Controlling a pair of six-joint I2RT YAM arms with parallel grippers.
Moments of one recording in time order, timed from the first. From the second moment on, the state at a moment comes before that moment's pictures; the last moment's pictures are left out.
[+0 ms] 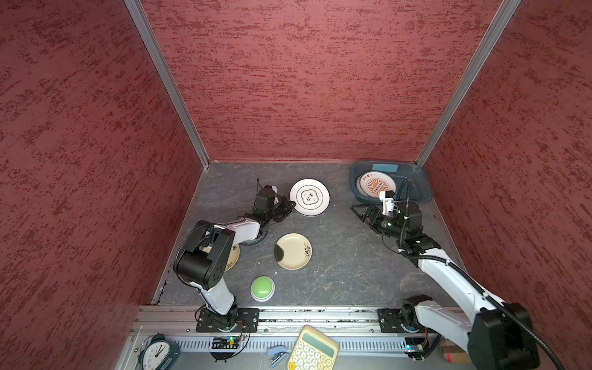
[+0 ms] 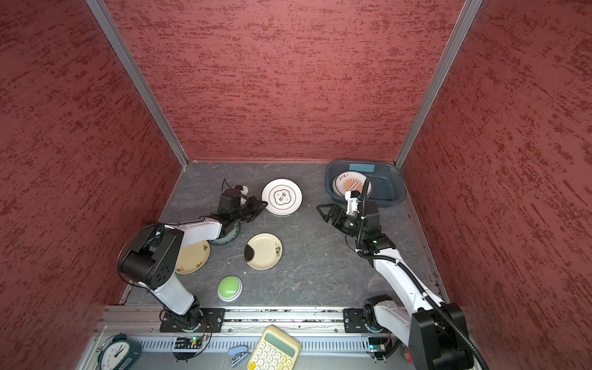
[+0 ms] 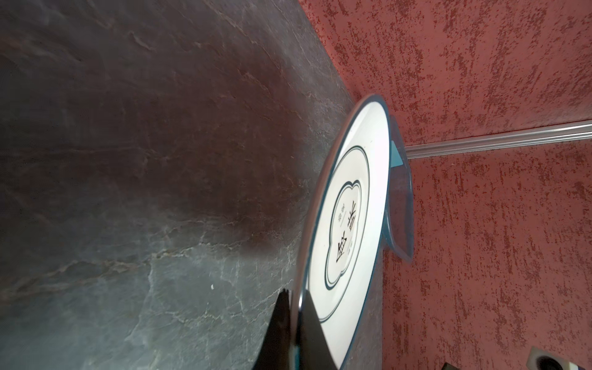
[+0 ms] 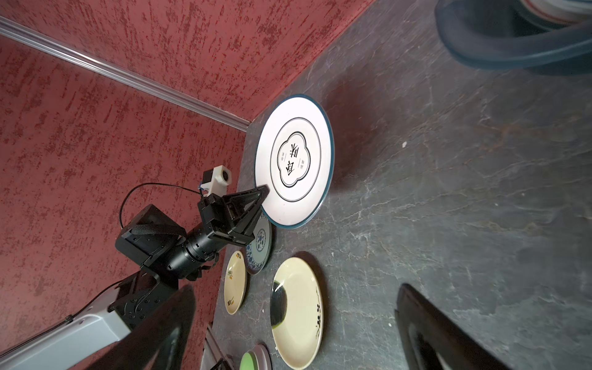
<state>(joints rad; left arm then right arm) -0.35 1.66 0.79 0.37 0.34 -1.03 0.24 1.09 0.61 0.09 -0.54 0.86</state>
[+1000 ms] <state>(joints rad) -0.35 1.29 0.56 0.26 0.30 -1.06 0.44 1.56 0.81 0.28 -0.51 0.87</state>
